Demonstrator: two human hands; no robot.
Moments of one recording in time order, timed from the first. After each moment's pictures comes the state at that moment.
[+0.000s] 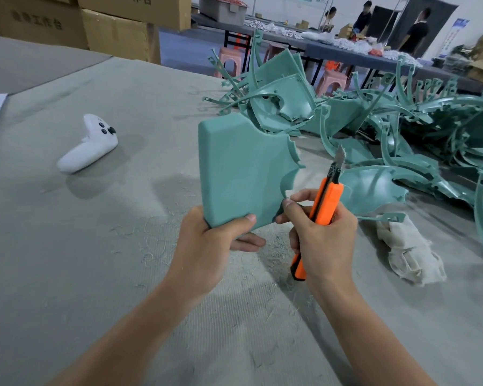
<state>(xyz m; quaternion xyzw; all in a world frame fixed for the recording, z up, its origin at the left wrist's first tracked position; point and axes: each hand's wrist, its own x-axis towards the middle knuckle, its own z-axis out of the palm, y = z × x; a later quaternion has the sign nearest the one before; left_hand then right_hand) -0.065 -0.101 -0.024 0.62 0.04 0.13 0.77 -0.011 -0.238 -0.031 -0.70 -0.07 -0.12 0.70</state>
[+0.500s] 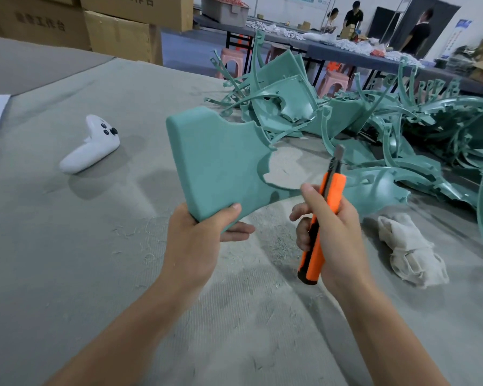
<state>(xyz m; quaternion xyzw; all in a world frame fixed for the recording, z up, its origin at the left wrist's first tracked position) -0.064 -0.095 -0.023 0.59 0.09 0.19 0.78 -0.009 -0.251 -0.016 -0.68 -0.05 0.00 0.73</state>
